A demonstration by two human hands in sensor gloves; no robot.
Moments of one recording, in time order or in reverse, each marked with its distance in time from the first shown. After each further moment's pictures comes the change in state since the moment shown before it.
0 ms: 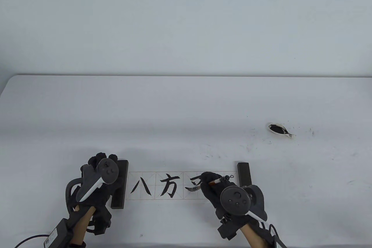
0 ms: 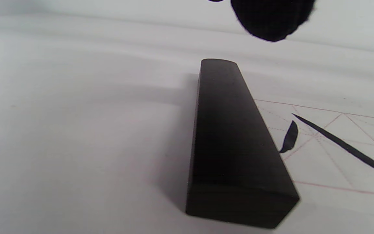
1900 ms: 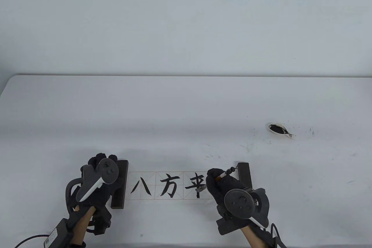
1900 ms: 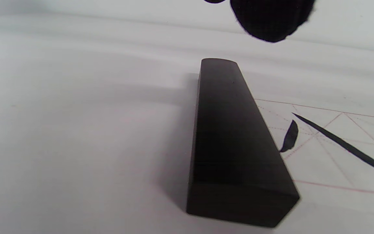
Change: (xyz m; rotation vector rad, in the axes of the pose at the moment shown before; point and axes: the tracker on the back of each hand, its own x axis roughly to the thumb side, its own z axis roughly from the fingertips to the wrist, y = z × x) left_hand 0.000 -0.002 -0.002 -0.003 -0.001 -0.002; right_hand 0.005 -0.013 0.004 -0.193 0.041 0.059
